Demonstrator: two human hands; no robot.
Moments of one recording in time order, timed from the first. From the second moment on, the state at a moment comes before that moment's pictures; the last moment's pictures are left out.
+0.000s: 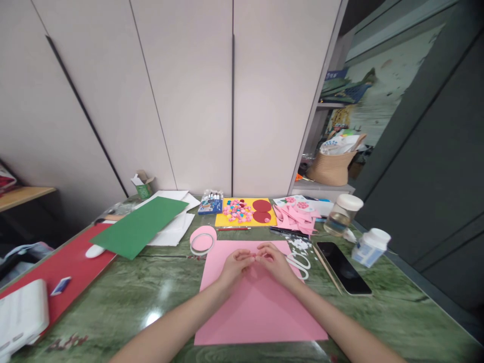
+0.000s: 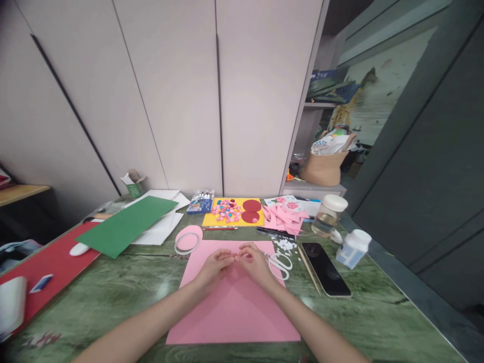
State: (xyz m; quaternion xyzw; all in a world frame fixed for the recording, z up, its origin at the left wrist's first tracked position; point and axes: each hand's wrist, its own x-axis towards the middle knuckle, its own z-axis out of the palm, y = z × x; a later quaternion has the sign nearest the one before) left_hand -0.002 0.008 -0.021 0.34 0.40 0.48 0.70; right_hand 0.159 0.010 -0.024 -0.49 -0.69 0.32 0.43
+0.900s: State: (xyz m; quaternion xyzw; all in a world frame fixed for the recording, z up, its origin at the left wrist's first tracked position) left_hand -0.007 0.016 -0.024 0.41 0.41 0.45 0.68; right_hand 0.171 0.013 -0.011 -0.47 -0.74 0.28 0.39
